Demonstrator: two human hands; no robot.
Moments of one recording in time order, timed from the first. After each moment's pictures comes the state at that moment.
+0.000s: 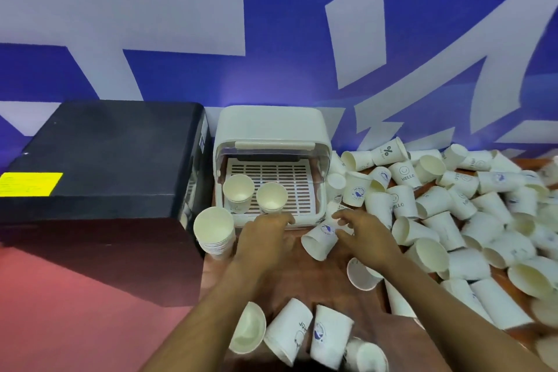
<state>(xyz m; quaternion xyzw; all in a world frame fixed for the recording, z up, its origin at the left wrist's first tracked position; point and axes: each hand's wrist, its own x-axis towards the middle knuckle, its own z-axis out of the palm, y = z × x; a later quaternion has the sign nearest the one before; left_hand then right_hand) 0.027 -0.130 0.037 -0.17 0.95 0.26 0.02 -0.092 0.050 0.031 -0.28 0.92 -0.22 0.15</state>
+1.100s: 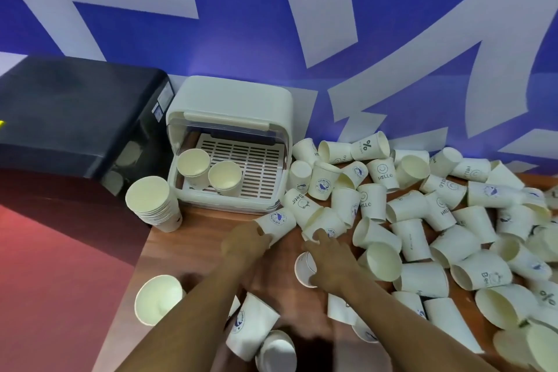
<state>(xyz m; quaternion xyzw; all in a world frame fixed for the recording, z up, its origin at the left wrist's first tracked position) -0.036 -0.037 -0.033 -0.43 0.83 0.33 0.16 -0.128 0.128 -0.028 -0.44 0.86 0.07 0.25</state>
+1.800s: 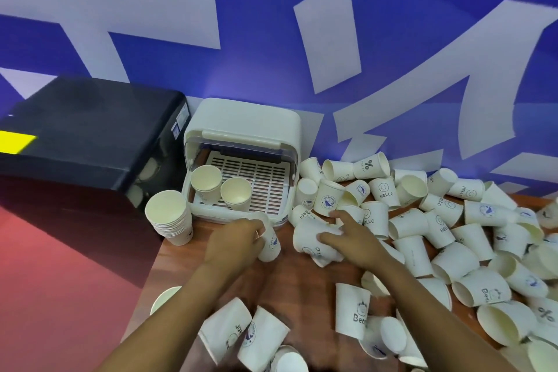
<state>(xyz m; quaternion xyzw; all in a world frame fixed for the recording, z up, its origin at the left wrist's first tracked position) 0.002 -0.060 0.035 -0.29 0.93 0.21 0.03 -0.157 0.114 0.043 -0.23 0.89 -0.25 0.31</state>
